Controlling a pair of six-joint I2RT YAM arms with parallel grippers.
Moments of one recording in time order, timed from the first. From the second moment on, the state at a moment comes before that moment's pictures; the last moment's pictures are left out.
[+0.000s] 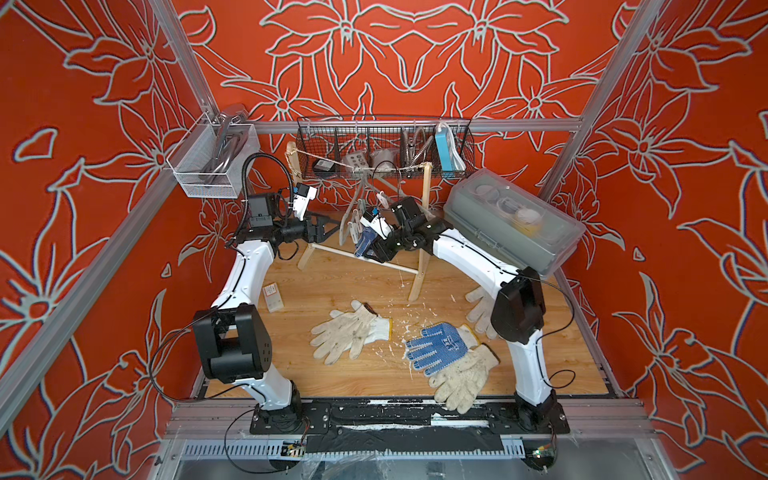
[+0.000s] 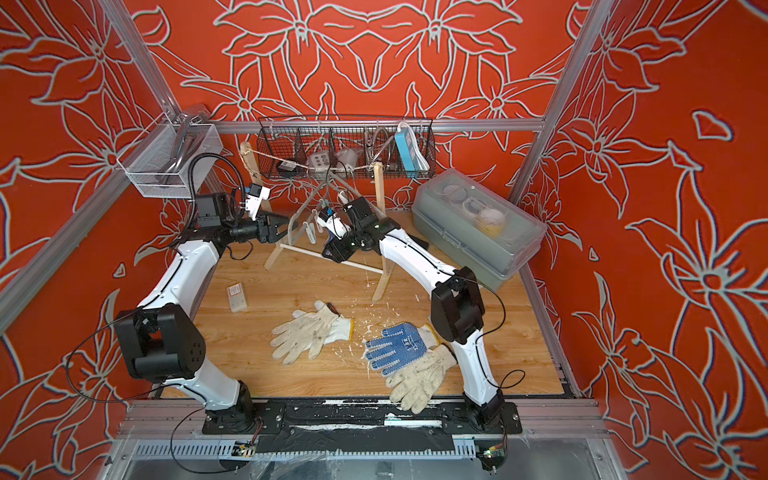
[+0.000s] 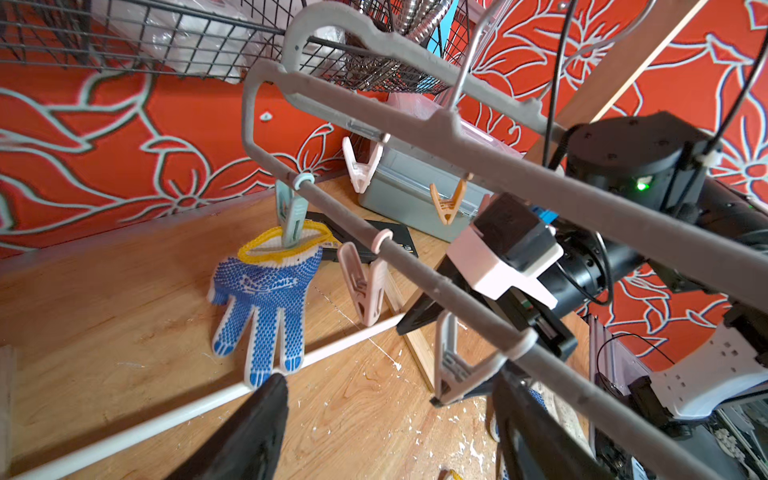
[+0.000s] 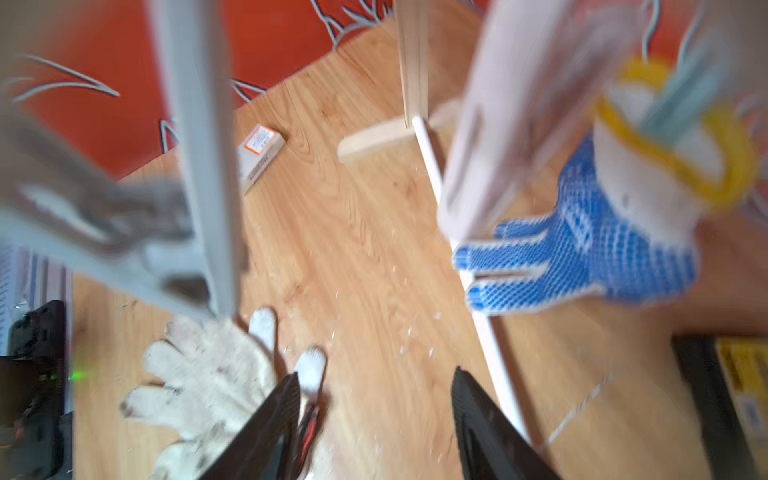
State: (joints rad) left arm 0.19 1.62 1.43 -0.40 1.09 0.09; right arm 0.69 2.07 1.93 -0.63 -0.43 -0.15
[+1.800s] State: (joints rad) left arm 0.12 1.58 1.28 -0.41 1.11 0.03; right arm 0.91 2.01 1.29 -0.25 -0.28 0.44
